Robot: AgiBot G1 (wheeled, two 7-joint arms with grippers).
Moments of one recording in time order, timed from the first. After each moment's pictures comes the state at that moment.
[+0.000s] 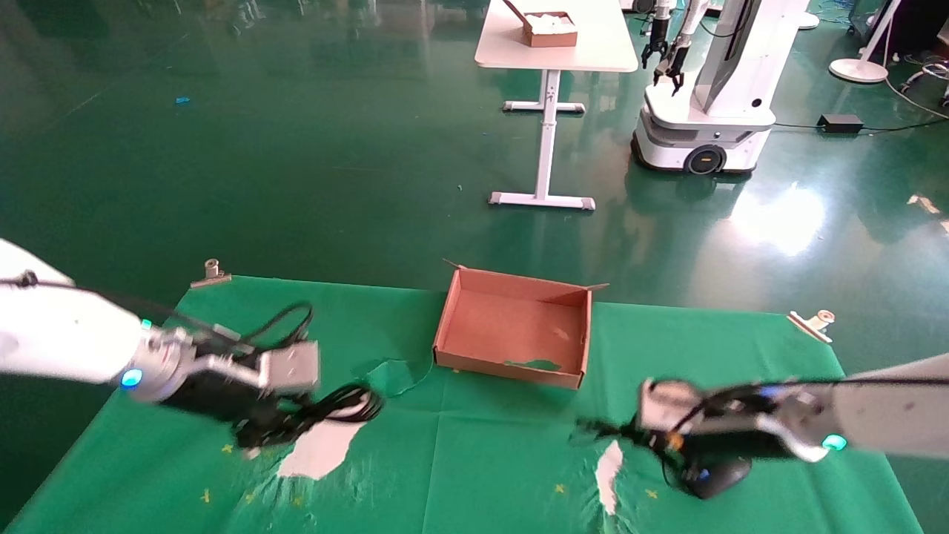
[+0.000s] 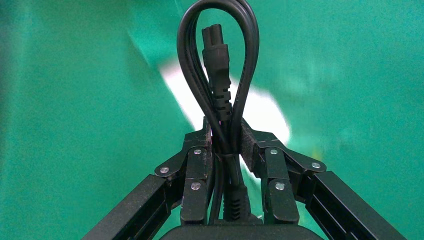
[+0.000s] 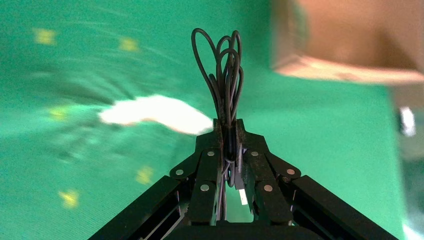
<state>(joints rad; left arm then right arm) -1.75 1.15 0.79 -0.43 1.88 1.27 0.06 1.46 -0.96 -0.62 0.73 -1.78 -1.18 -0.09</state>
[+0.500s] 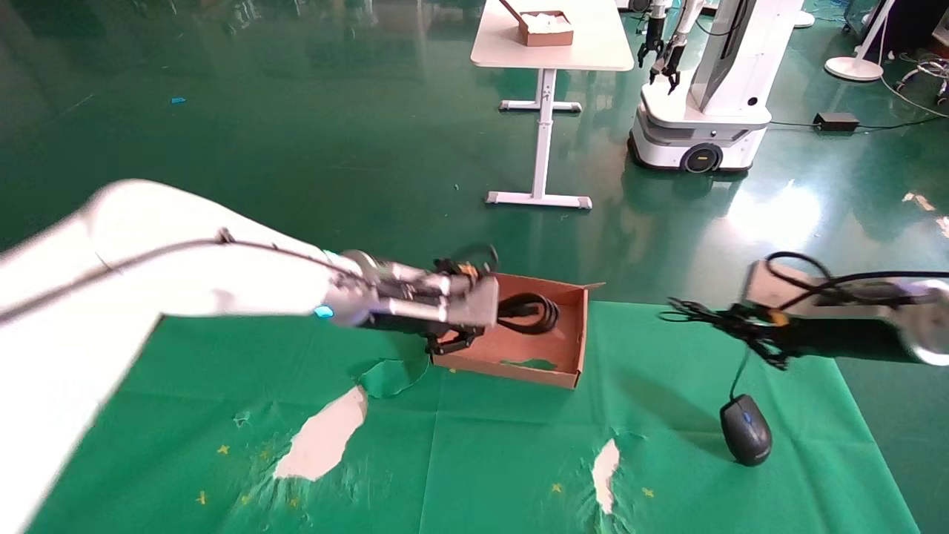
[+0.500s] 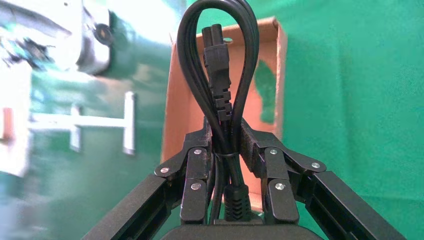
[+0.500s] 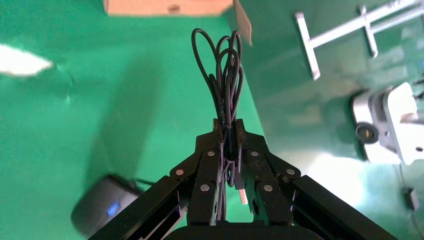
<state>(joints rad) -1.72 1.35 0.84 -0.53 1.79 0.97 0.28 1.61 -0.85 -0.56 0.61 -1.77 -1.13 -0.10</state>
